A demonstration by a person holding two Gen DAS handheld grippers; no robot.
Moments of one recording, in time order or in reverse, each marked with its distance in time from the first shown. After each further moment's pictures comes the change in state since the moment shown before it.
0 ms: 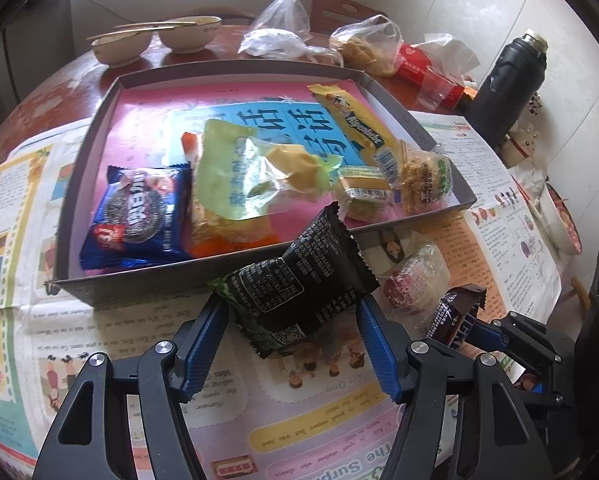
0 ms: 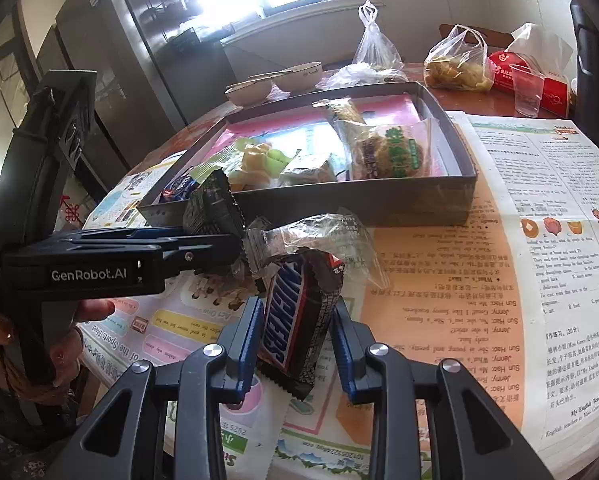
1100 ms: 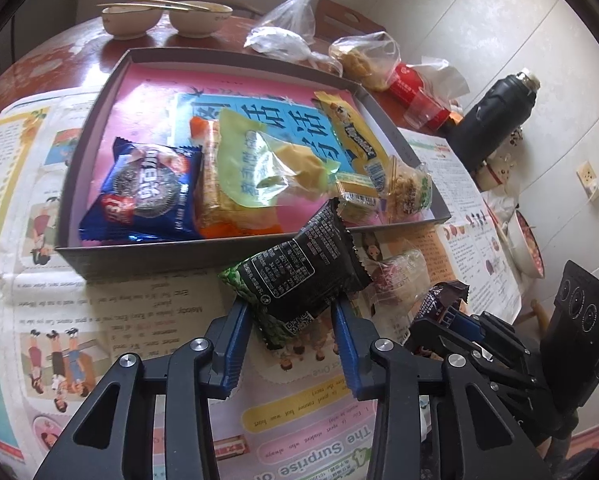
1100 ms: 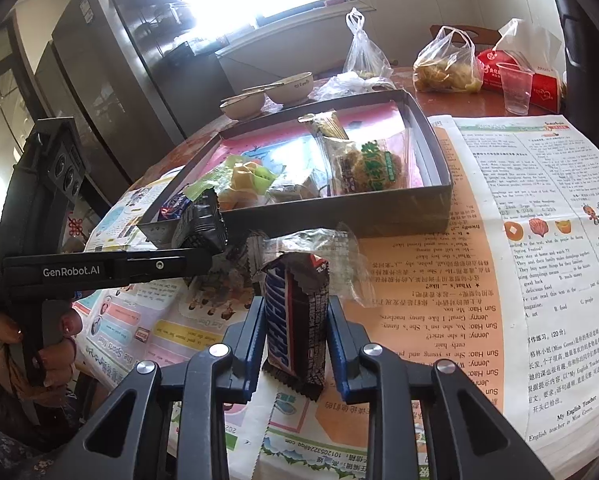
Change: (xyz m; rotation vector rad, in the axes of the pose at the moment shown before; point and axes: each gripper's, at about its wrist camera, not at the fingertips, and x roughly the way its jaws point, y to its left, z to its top) left arm -0.014 0.025 -0.005 -0.105 -0.003 -0.146; right arm -0.011 -0.011 0.004 0.030 -0.033 0.018
